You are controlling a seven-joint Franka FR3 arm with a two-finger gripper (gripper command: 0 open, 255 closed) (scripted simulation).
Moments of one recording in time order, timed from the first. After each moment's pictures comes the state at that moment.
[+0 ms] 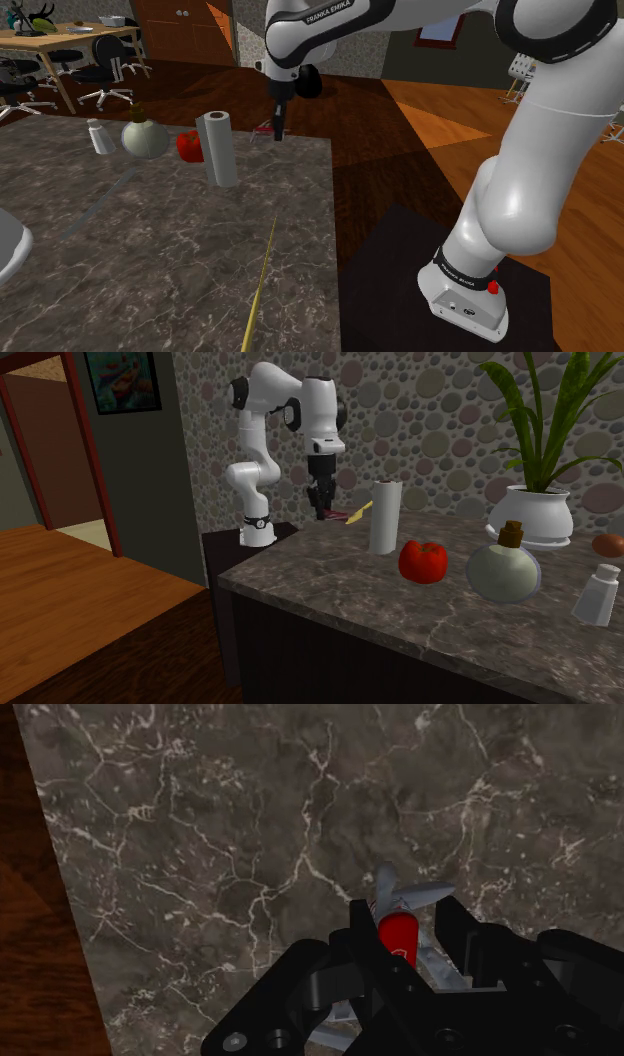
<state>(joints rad) 0.19 0.07 -0.12 -1.95 0.06 2.04 -0.60</state>
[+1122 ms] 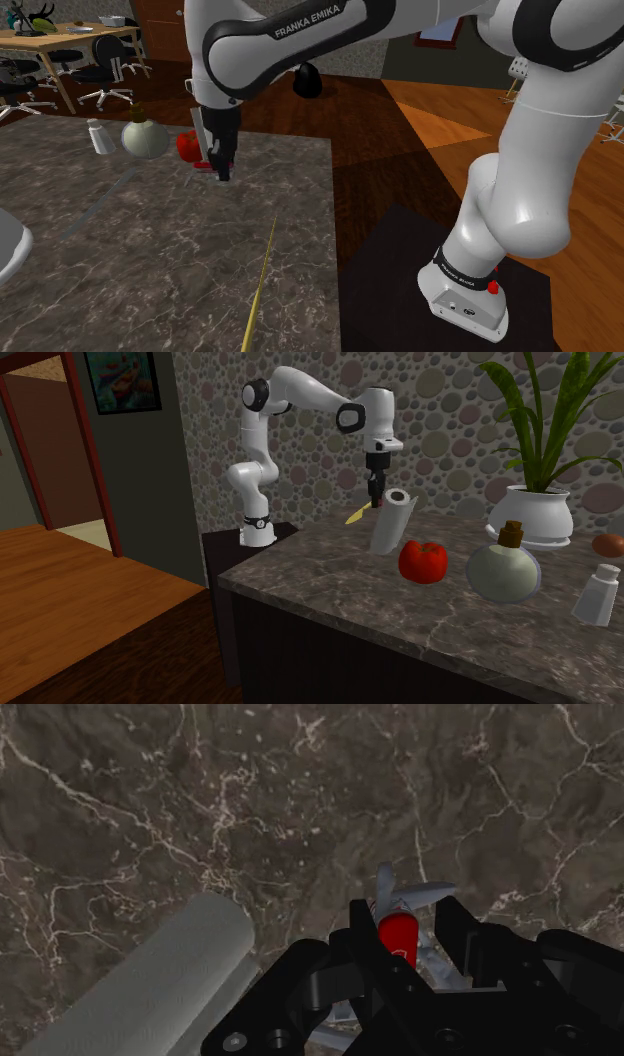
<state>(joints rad) 0.40 0.12 0.06 -1.89 0.03 2.05 -0.19</state>
